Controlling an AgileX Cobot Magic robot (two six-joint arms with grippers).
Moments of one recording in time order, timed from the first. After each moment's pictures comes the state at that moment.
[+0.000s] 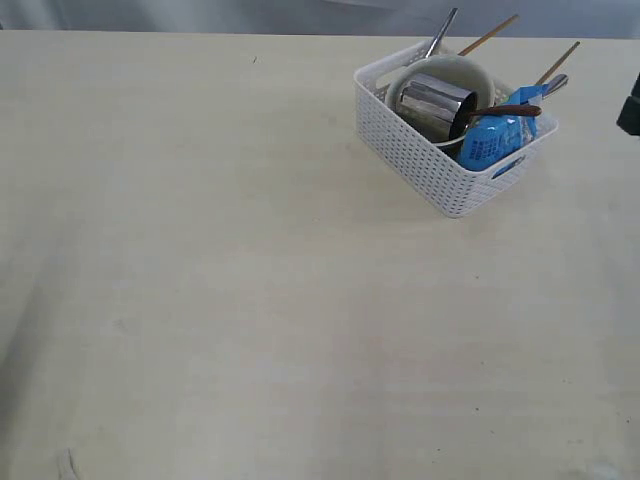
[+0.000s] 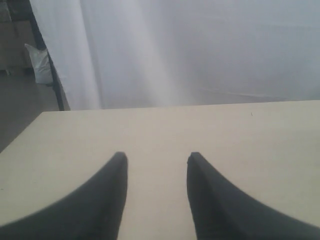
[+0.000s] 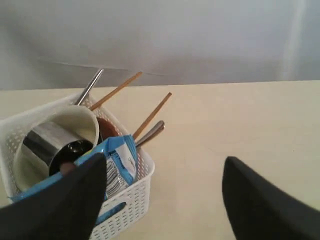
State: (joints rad) left arm 0.12 0.00 0.00 0.16 0.19 -0.12; right arm -0.02 1.00 -0.38 -0.12 -0.19 0.14
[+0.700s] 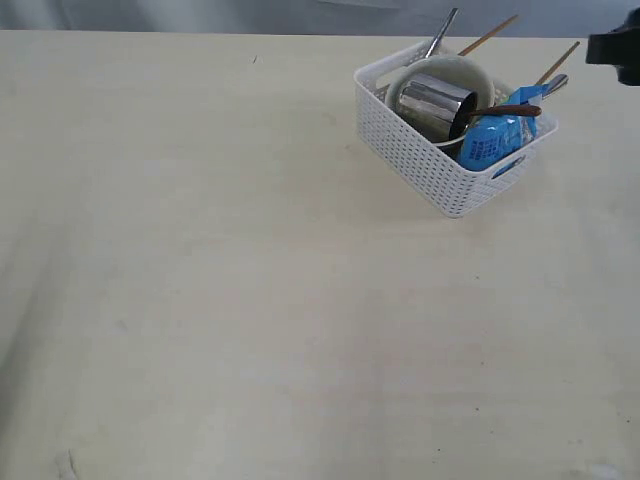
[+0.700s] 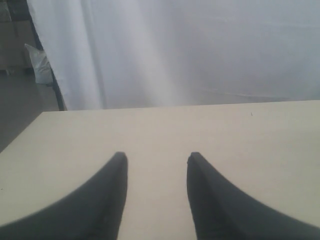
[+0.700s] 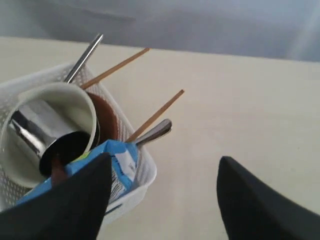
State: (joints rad) left arm 0.12 0.00 0.00 0.16 0.19 -0.12; right arm 0.06 1.26 -0.79 -0.20 0.24 0.14
